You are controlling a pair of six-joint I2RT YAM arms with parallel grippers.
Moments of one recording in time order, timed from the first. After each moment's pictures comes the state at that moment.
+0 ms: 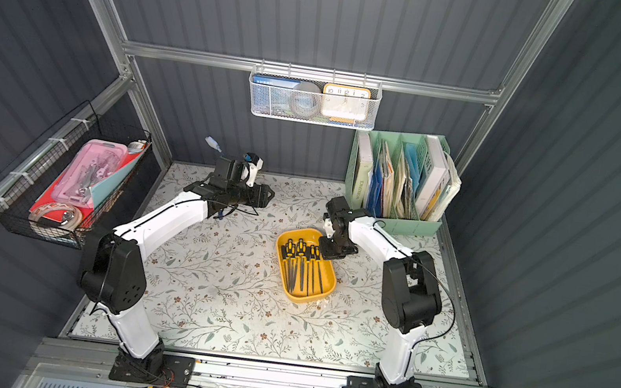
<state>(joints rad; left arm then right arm) -0.32 1.78 1.49 -0.34 0.17 -0.19 0.40 1.86 1.40 -0.90 -0.08 0.12</state>
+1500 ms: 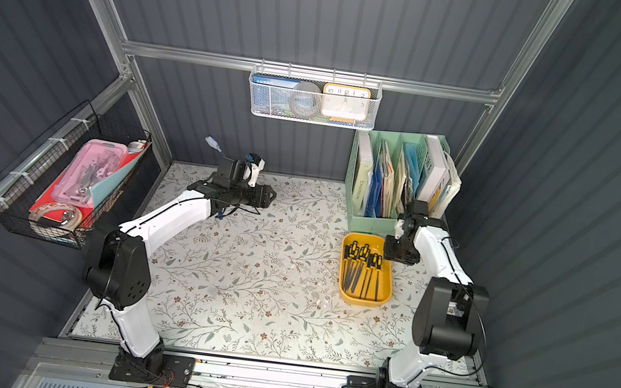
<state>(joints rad) -0.32 1.81 1.51 -0.34 0.18 -0.19 -0.08 1.63 1.33 -0.93 -0.06 0.05</state>
